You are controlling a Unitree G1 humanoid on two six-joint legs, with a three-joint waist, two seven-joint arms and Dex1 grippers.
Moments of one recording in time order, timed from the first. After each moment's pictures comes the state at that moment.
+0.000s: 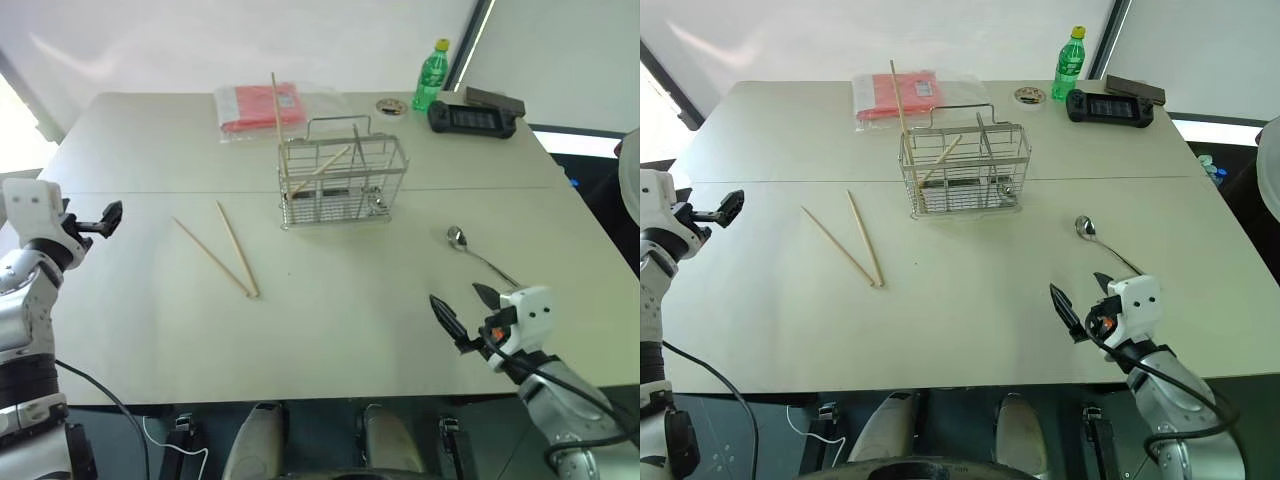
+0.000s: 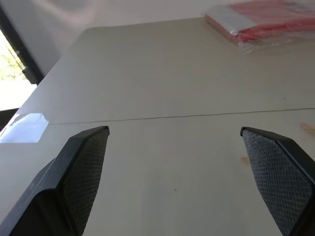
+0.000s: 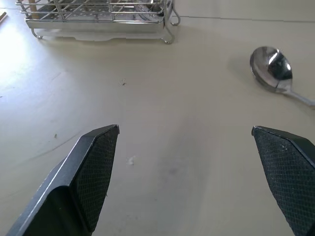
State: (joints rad) left arm -0.32 0.71 0.46 0.11 -0.35 0.48 -0.41; right arm 0.33 -0.43 -0.28 -0.58 0.42 0.46 0.40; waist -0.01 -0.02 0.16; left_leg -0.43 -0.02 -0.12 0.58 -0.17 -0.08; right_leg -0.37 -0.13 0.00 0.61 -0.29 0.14
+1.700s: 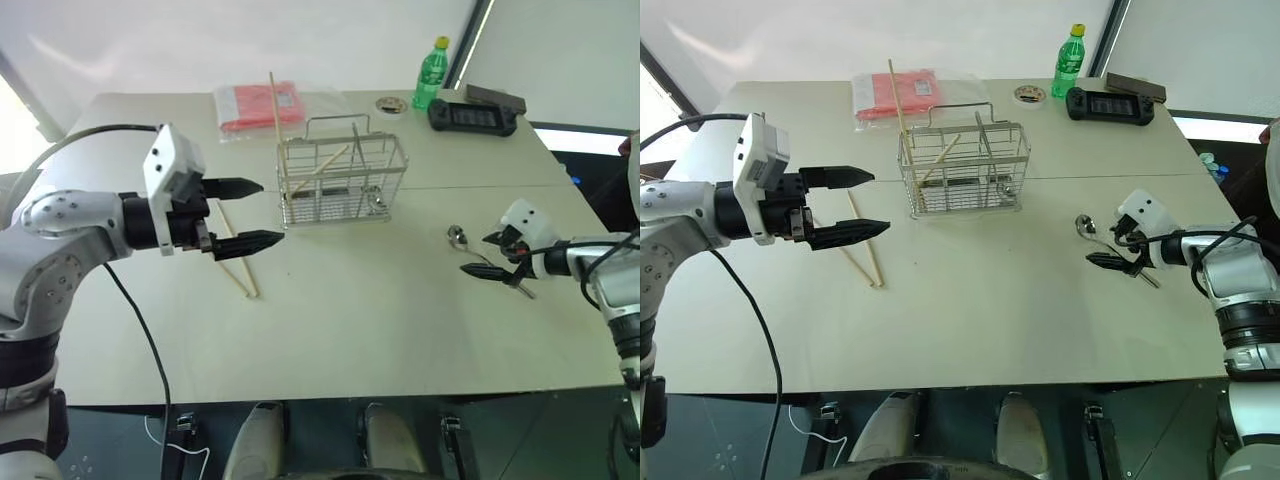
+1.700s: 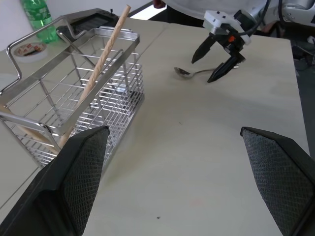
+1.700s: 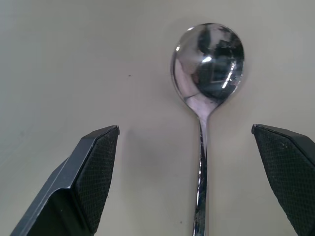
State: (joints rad) left arm -0.54 0.89 0.14 -0.41 -0.80 0.84 -0.89; right arm -0.55 -0.92 0.07 0.47 0.12 0.41 1.04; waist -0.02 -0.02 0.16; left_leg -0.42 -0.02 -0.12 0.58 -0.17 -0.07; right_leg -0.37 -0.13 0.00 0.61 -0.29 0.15
